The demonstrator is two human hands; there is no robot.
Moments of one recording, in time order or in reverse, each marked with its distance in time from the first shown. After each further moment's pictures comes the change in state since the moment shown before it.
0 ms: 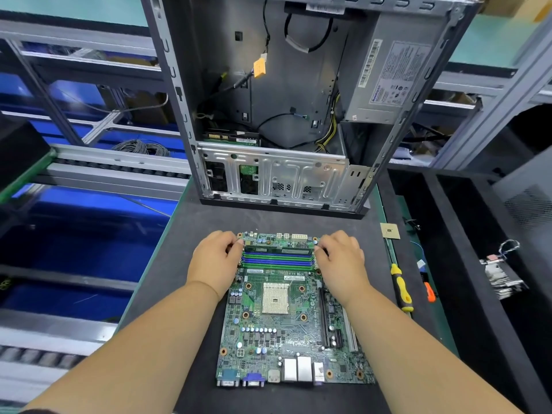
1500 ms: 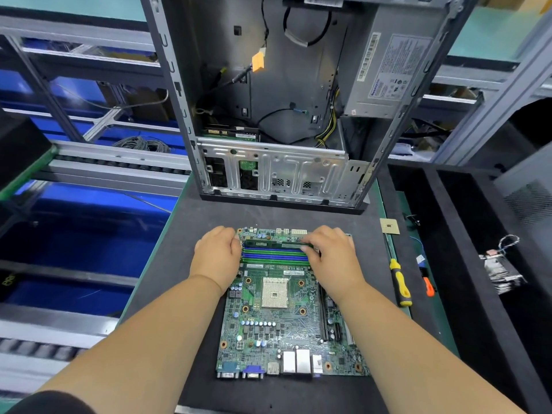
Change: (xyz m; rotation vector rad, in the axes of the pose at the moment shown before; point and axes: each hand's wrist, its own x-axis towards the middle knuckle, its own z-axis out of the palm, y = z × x) left_hand 0.004 0.000 0.006 0.197 0.008 0.046; right_hand -0.003 -0.009 0.000 0.012 0.072 -0.241
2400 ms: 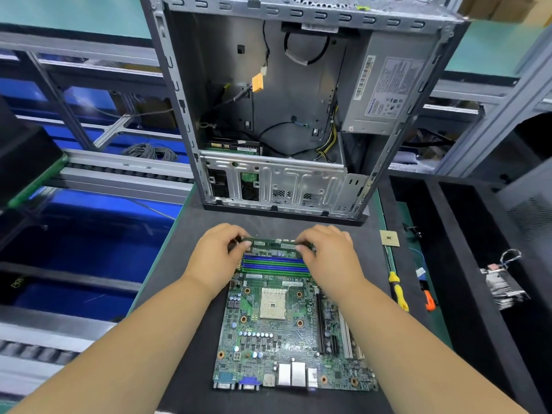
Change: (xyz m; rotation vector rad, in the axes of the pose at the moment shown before) left_hand 0.004 0.012 -0.027 -0.241 0.005 0.125; right_hand 0.018 -0.019 -0.025 -0.004 0.032 -0.067
